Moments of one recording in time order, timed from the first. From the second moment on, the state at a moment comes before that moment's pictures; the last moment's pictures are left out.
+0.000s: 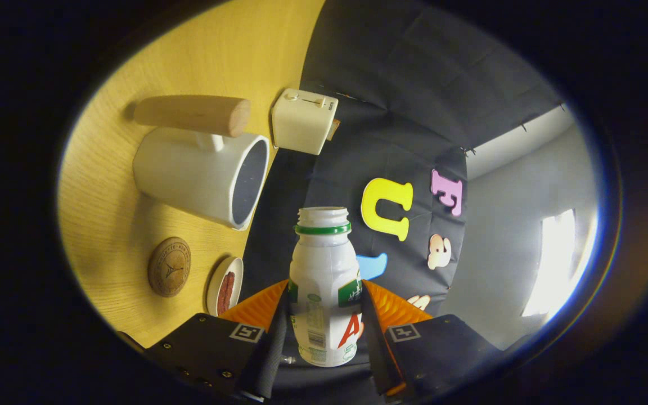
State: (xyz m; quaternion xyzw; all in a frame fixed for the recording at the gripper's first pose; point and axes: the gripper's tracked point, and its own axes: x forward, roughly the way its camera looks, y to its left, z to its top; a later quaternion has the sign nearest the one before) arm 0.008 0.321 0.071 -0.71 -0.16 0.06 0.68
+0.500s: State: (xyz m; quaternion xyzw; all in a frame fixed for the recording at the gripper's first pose) arm 0.013 0.326 0.063 -0.54 -0.11 0.12 0.83
